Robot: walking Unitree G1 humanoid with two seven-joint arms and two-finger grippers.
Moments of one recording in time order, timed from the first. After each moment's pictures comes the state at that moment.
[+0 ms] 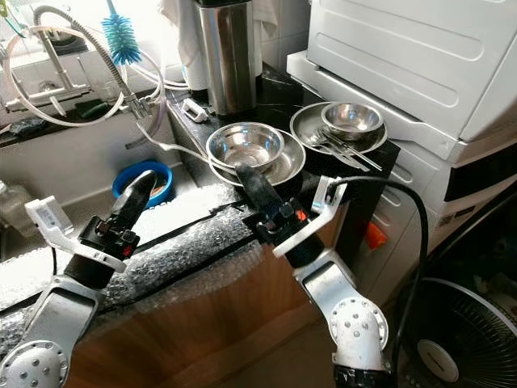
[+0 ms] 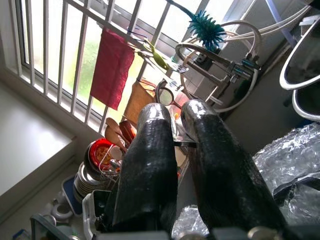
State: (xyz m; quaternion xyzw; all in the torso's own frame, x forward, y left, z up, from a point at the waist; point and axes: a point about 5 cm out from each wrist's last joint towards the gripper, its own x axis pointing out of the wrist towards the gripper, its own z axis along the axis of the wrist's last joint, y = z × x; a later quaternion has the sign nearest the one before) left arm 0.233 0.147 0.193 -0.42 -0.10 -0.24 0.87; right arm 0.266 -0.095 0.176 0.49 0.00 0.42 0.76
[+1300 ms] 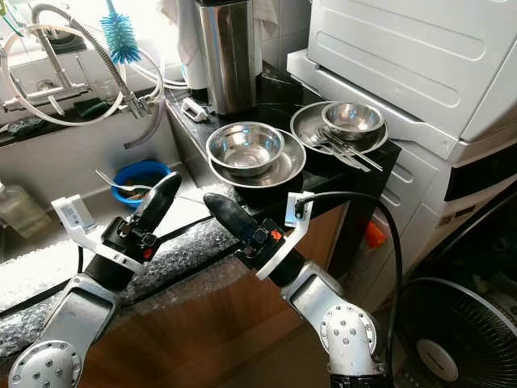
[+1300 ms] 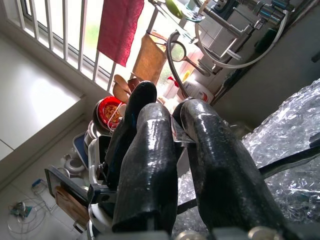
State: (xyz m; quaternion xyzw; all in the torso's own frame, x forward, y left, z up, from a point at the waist) left arm 0.232 0.132 0.193 -0.43 -0.09 -0.26 0.86; right arm 0.255 -0.073 0.163 0.46 0.06 0.49 0.74
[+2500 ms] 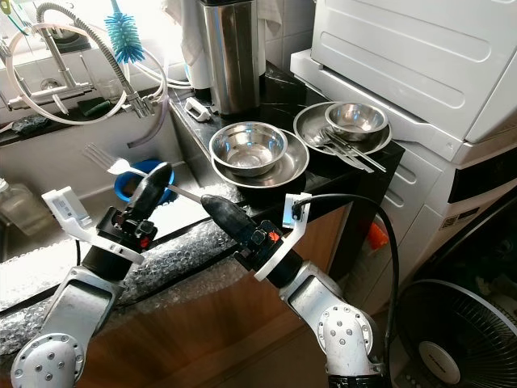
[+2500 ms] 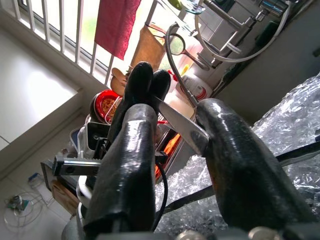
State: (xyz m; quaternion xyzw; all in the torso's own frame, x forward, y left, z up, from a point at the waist) left arm 0.239 0.137 0.205 -0.45 -0.12 -0.25 0.85; right arm 0.256 -0.070 0.160 0.45 0.06 0.48 0.75
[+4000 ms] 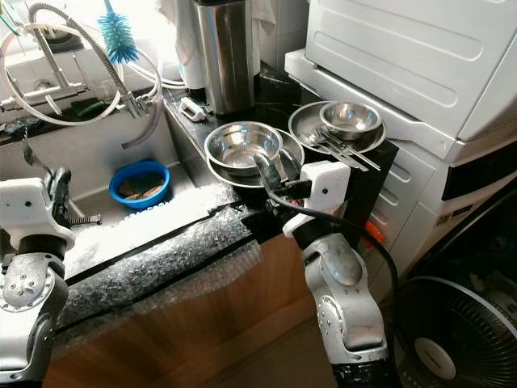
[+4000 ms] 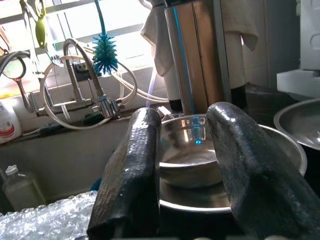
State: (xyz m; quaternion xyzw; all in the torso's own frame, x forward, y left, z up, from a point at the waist) left arm 0.267 0.223 0.185 0.06 -0.14 0.12 0.98; right arm 0.288 -0.107 0.185 0.08 -0.12 0.22 0.96
